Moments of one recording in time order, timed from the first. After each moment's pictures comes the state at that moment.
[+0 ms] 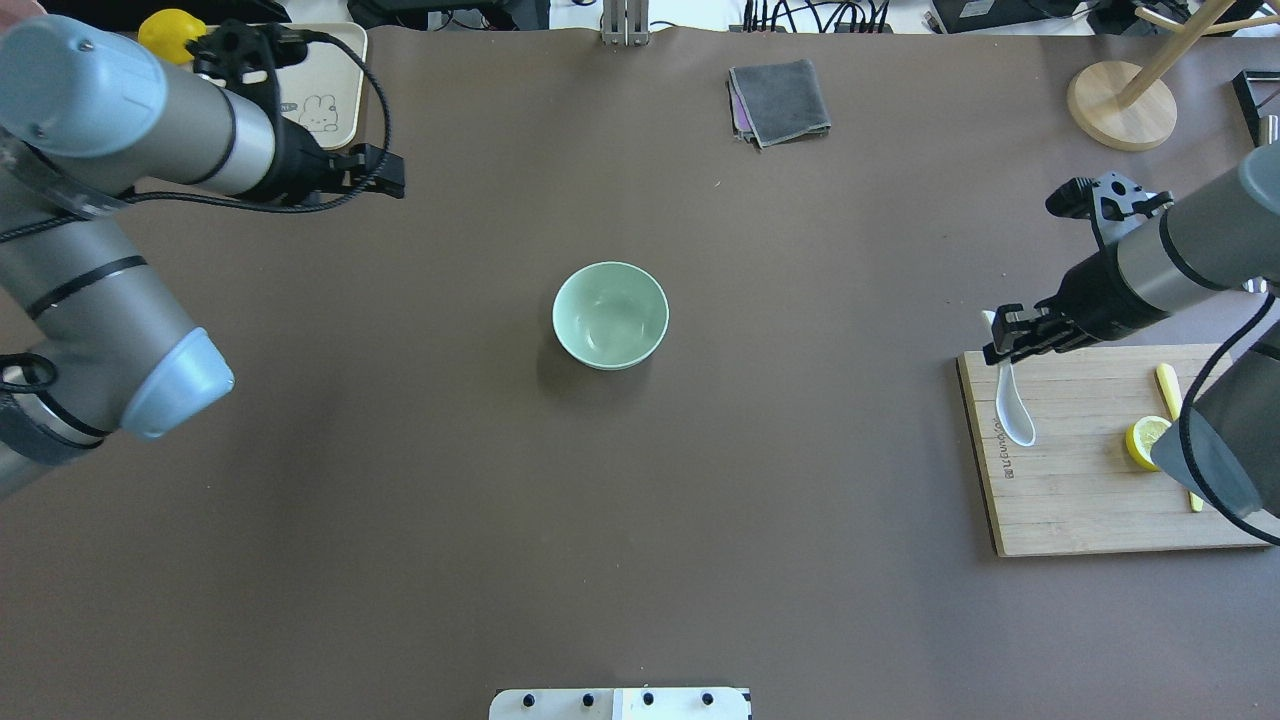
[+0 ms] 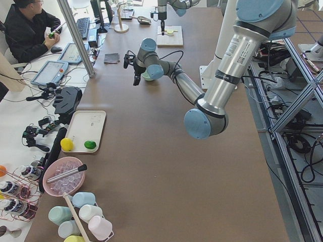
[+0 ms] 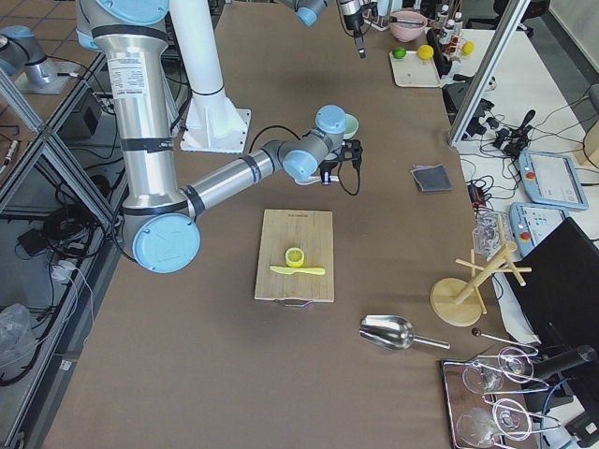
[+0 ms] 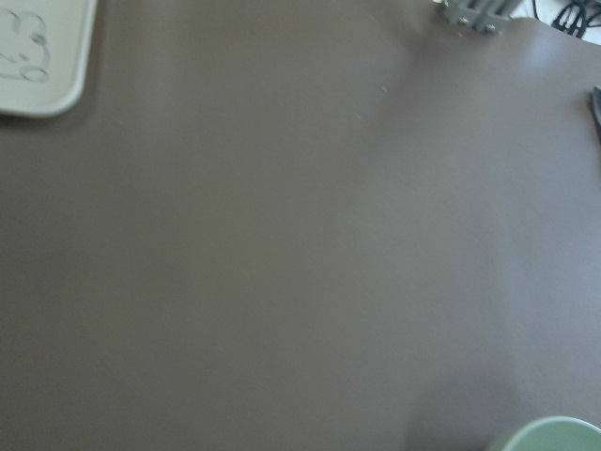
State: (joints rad) left arm -0.93 -1.93 -1.81 -1.93 -1.93 -1.00; right arm 0.91 -1.41 1.90 -1.24 2.28 0.93
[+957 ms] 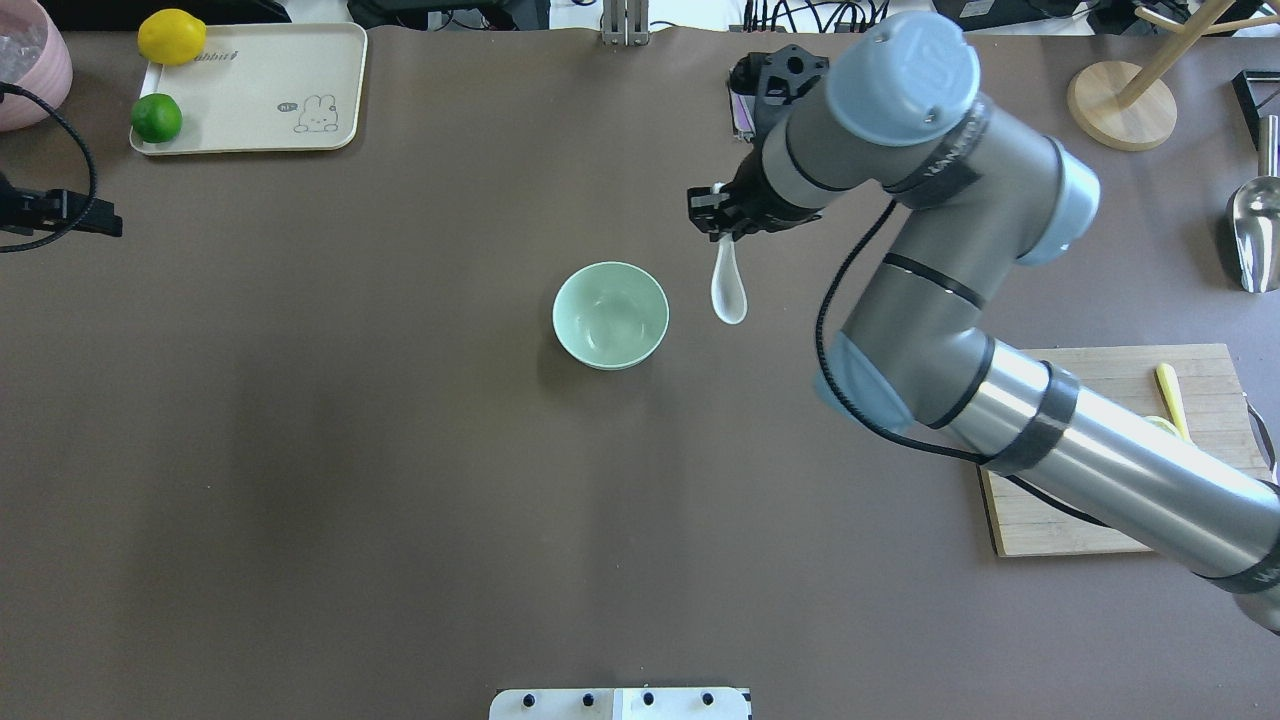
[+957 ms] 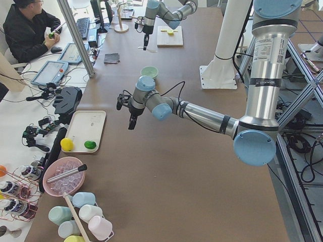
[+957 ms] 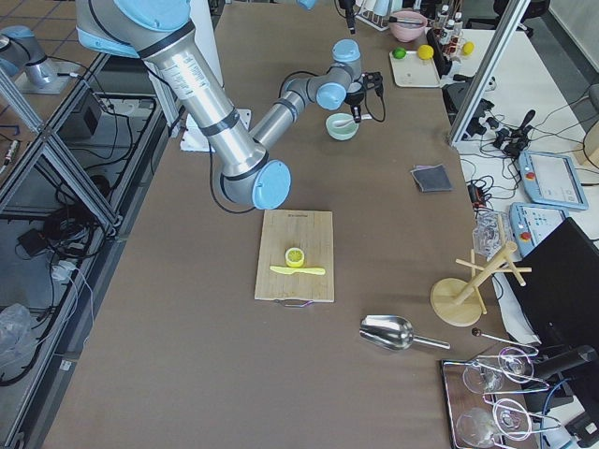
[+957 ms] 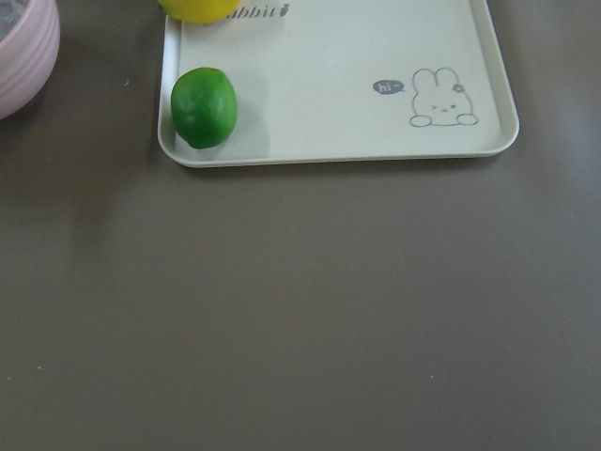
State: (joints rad) left arm -1.12 -1.60 -1.77 -2.06 -2.01 -0.72; right arm 0.69 -0.82 1.56 -1.31 1.88 1.08
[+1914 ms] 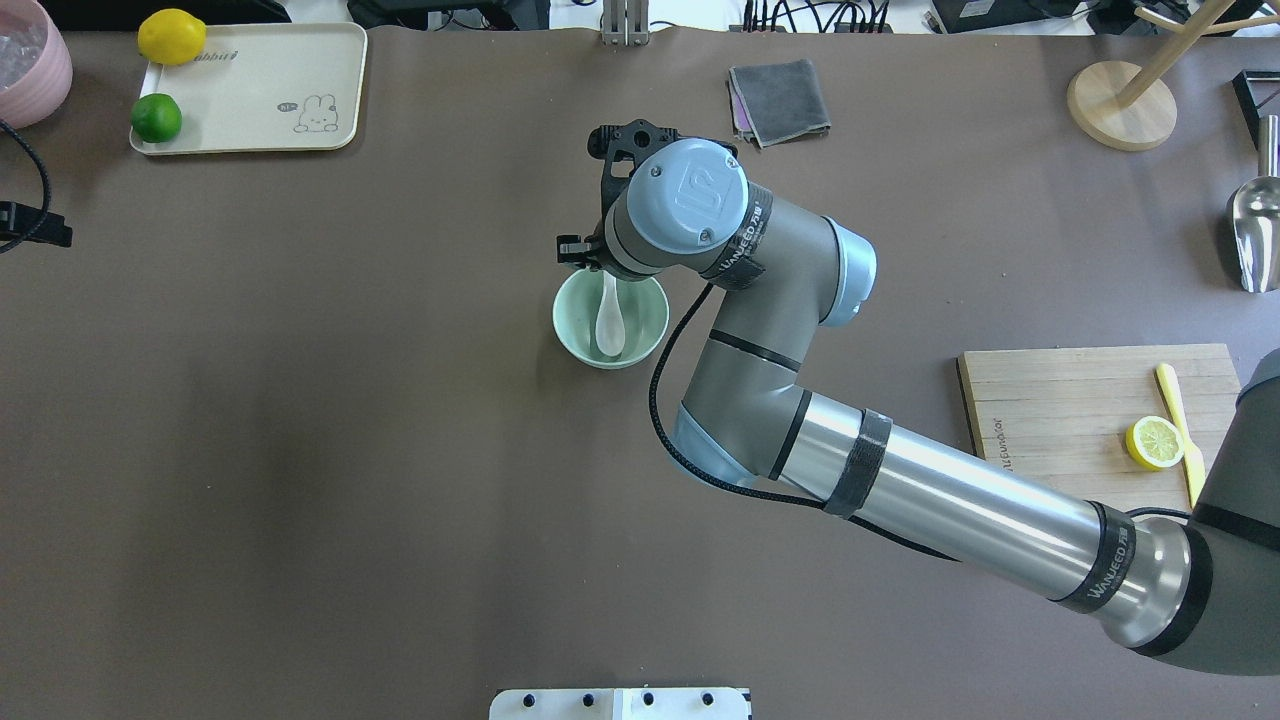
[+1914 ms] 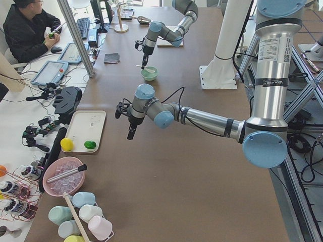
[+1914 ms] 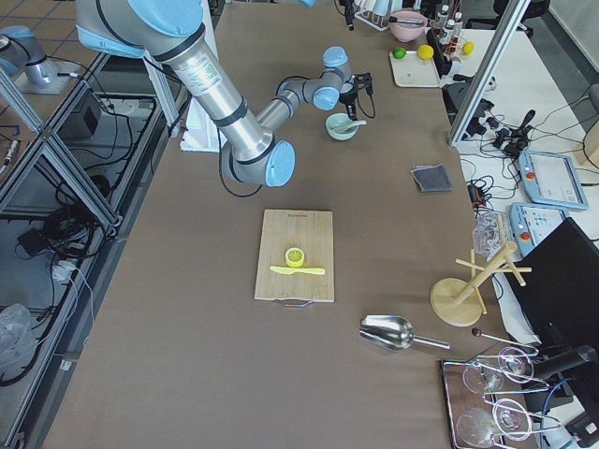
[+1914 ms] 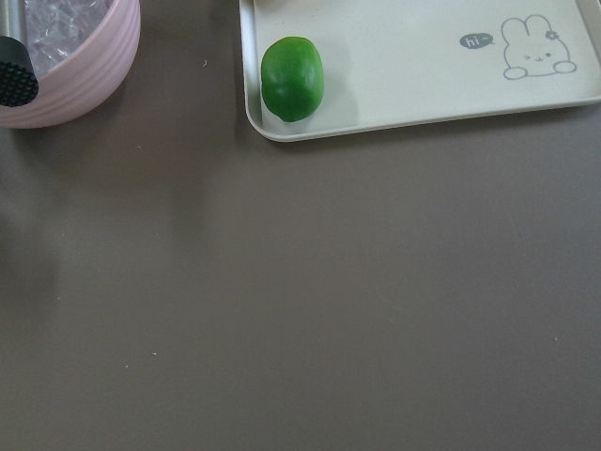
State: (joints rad) left arm -1.15 -1.58 -1.75 -2.07 -2.02 -0.66; right arm 0.57 -0.71 1.36 -1.17 1.71 1.17
